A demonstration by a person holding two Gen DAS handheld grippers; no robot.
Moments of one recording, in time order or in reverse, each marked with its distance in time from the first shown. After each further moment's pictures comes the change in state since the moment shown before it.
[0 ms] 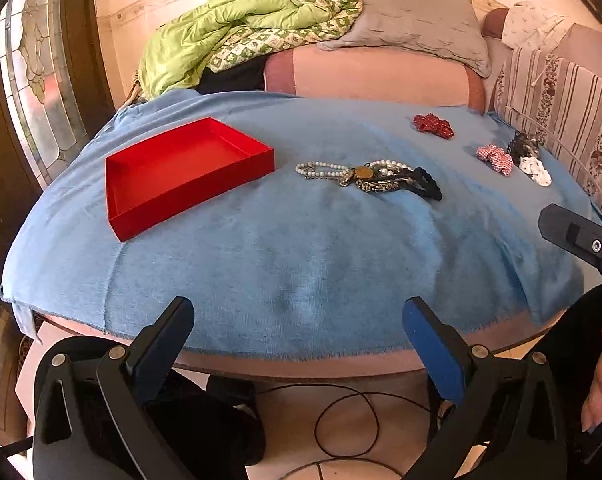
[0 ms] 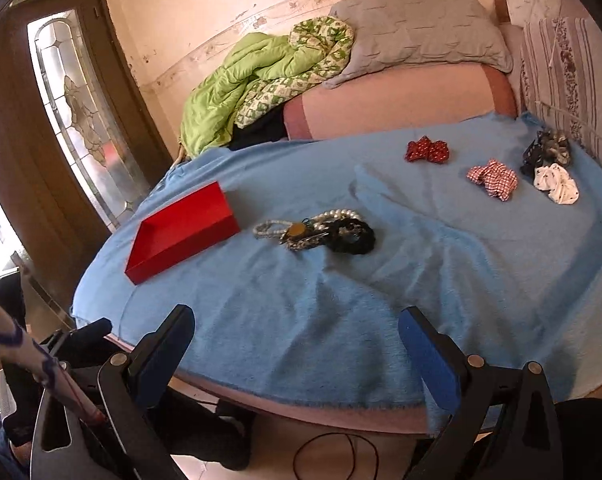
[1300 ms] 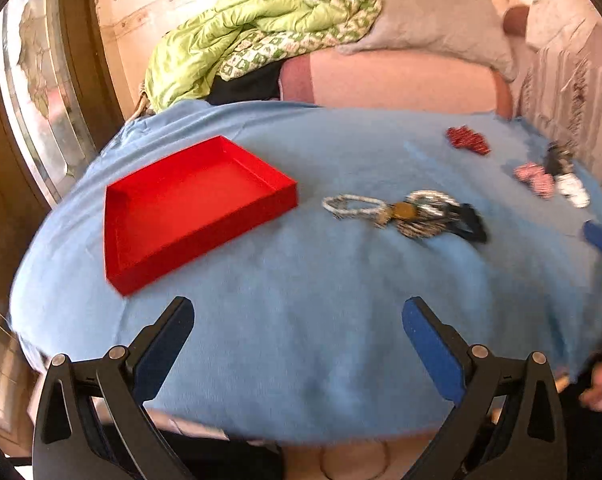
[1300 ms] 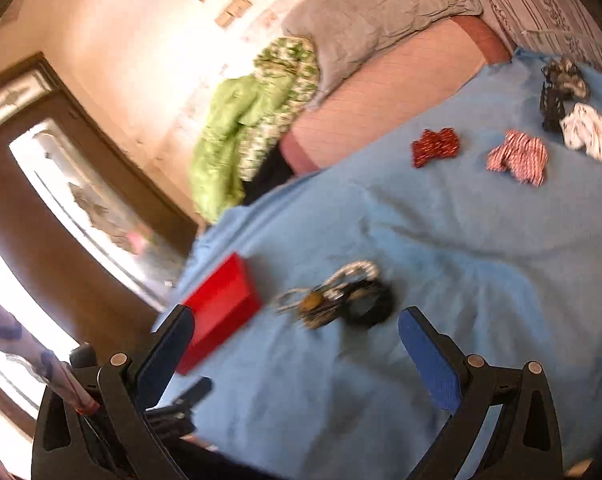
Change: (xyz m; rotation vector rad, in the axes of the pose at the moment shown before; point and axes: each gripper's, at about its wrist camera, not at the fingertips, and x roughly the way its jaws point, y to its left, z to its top) left arm 0.040 0.014 0.045 0.002 -0.027 0.044; right arm 0.032 -0.049 0.044 0.296 -0.088 0.265
